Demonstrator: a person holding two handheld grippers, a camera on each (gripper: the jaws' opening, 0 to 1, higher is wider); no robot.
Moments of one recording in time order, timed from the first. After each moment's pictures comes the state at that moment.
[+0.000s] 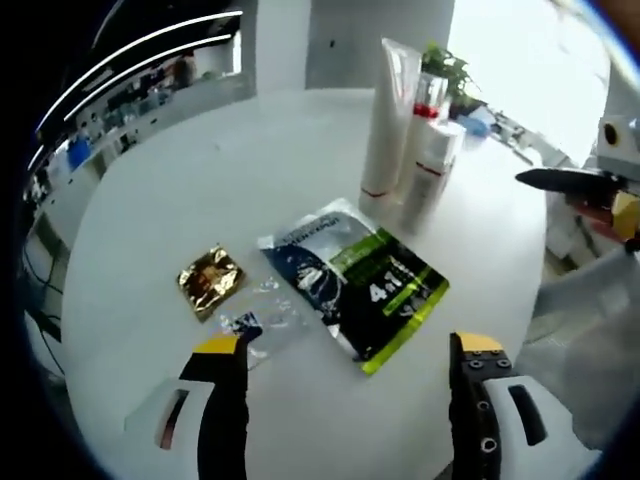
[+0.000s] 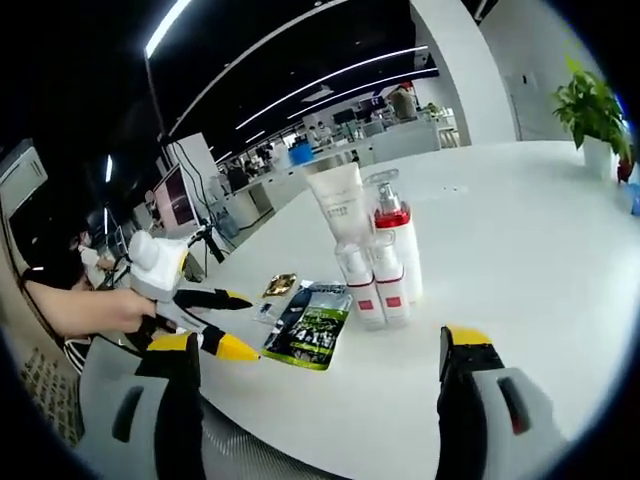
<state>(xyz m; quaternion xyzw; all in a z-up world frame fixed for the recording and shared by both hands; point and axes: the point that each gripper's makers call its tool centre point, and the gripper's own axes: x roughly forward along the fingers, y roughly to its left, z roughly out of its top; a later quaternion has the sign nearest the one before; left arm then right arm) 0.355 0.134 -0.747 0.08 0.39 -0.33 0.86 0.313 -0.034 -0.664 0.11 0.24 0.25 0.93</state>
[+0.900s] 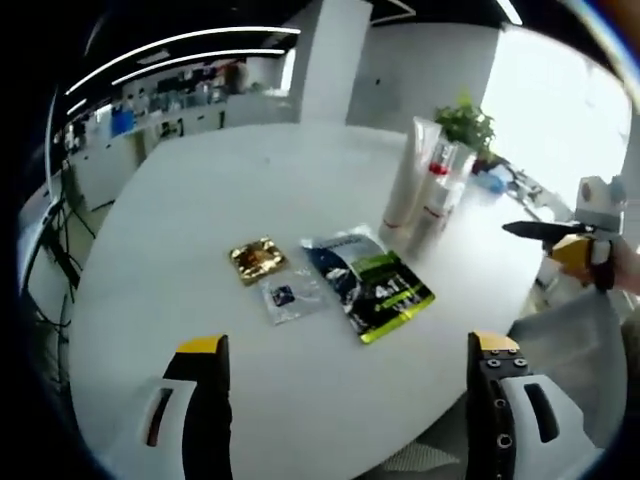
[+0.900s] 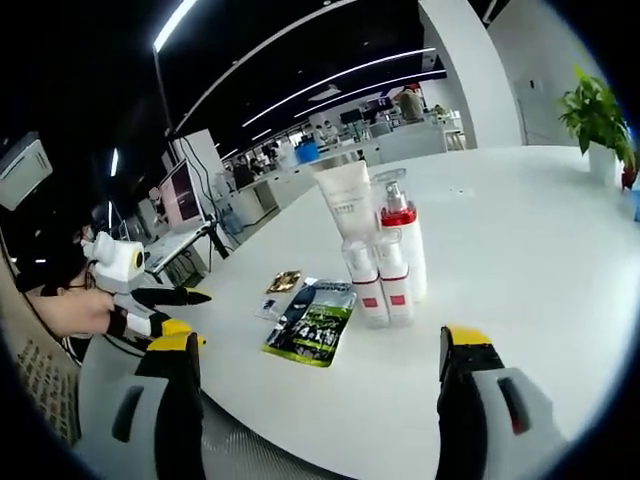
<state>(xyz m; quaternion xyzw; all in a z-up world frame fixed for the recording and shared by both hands) 0.319 0.176 -0.708 -0.01 0.34 -0.27 0.90 0.309 -0.032 -0.665 0.10 0.24 0.26 0.93</state>
